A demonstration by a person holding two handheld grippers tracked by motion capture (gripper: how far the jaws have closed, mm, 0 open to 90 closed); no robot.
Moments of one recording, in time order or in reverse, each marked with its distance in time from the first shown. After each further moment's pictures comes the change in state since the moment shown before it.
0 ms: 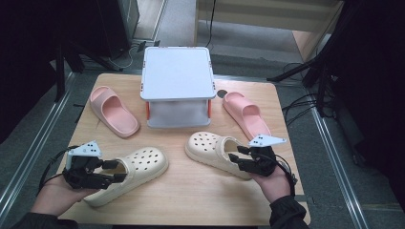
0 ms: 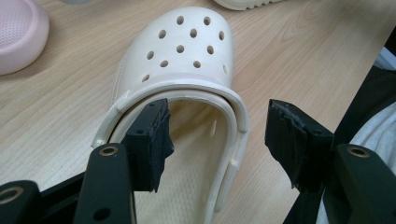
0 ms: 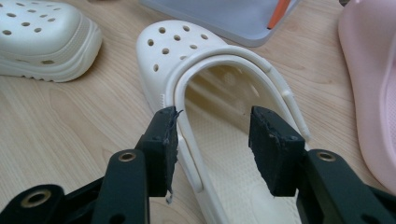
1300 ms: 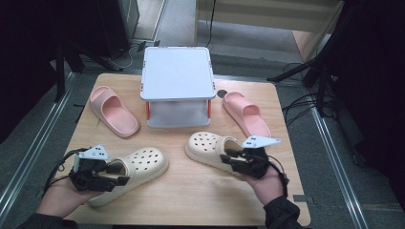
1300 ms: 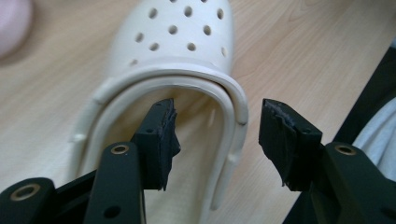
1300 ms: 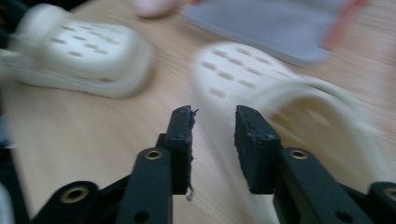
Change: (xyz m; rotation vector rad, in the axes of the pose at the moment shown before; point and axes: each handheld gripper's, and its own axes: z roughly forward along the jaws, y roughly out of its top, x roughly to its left) left arm -0.007 -0.001 0.018 0.084 0.002 0.004; right arm 0.026 0.010 0.007 -0.041 0.134 0.001
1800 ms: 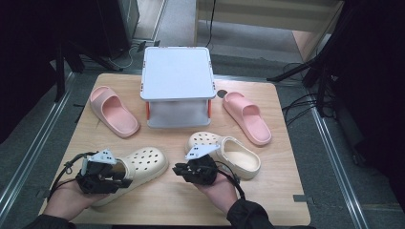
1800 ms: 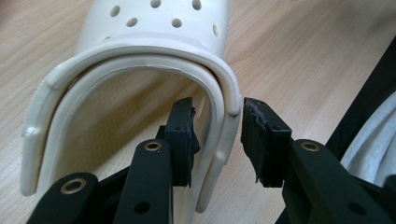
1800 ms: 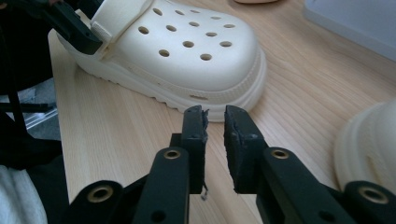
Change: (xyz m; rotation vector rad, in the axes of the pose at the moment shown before) left arm -0.006 -0.003 0.009 0.032 0.012 0.003; right arm 0.082 0.017 0.096 0.085 0.186 -0.137
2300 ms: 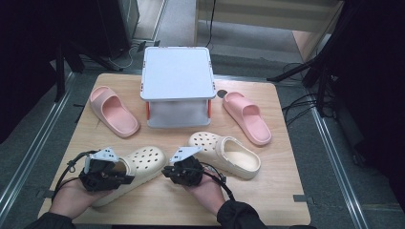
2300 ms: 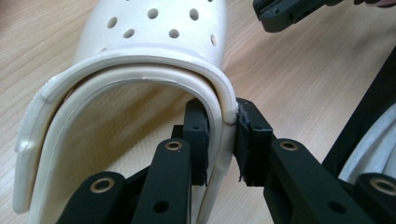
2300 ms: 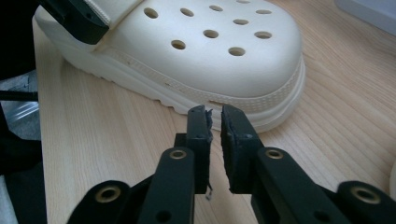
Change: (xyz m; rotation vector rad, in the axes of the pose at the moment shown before) left arm 0.000 0.007 0.007 -0.017 0.000 -0.017; right arm 0.010 0.004 0.039 0.048 -0.004 -0.025
